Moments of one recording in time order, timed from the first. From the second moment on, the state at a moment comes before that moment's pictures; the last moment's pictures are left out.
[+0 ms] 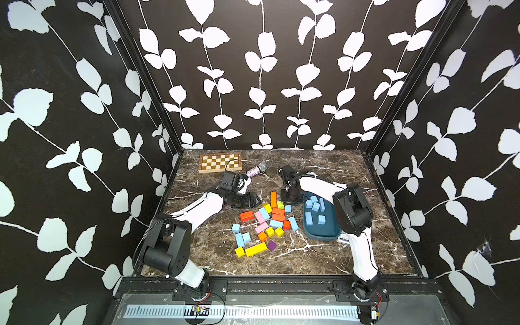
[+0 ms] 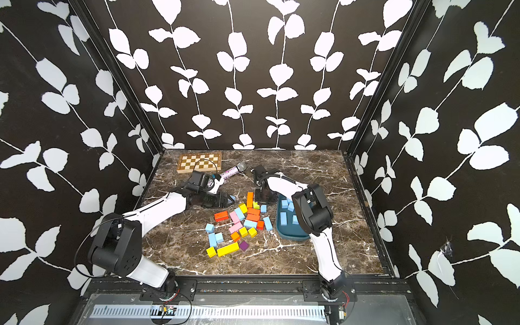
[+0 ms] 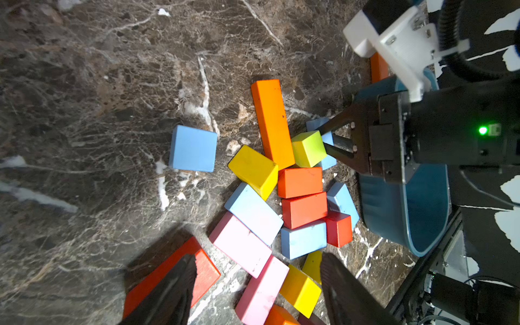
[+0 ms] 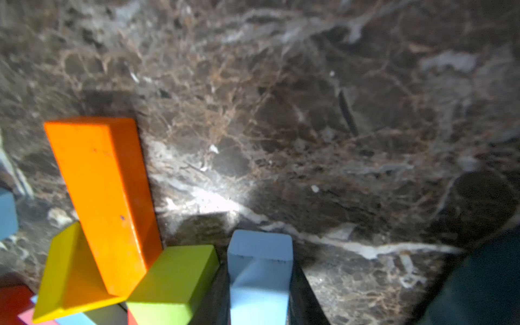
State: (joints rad) left arm -0.39 1.54 0.97 -0.40 0.45 -0.31; right arm 0.60 2.17 1.66 -0.89 -0.08 0.59
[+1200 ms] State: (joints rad) left arm -0.47 1.54 0.97 -0.40 0.47 -0.27; right arm 0.58 1.78 1.62 -0.89 -0.07 0.43
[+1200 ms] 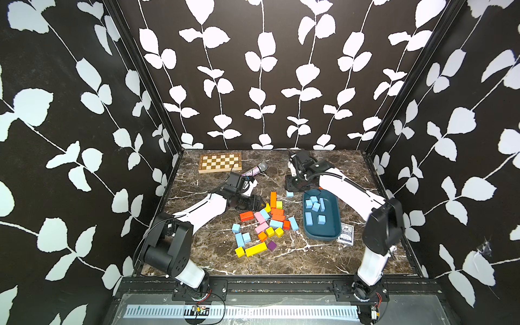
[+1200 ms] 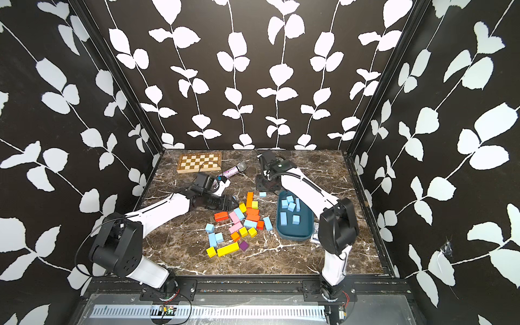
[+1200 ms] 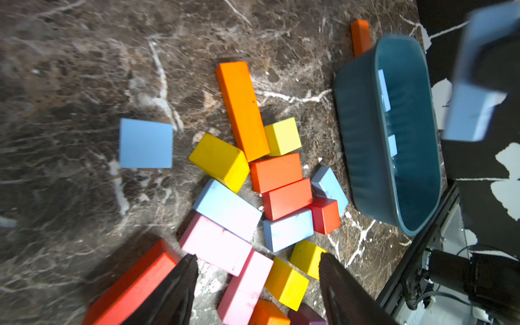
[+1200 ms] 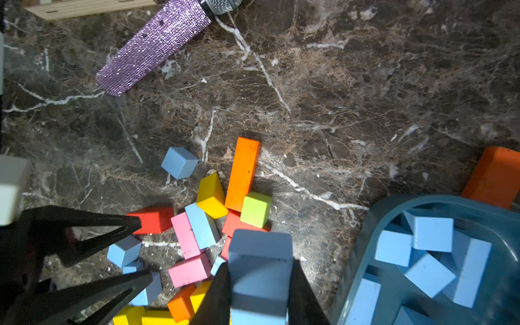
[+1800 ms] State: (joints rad) left arm -0.51 1.57 0.97 -0.40 0.48 -0.26; right arm 0.35 1.48 1.22 -1.04 -0.04 0.27
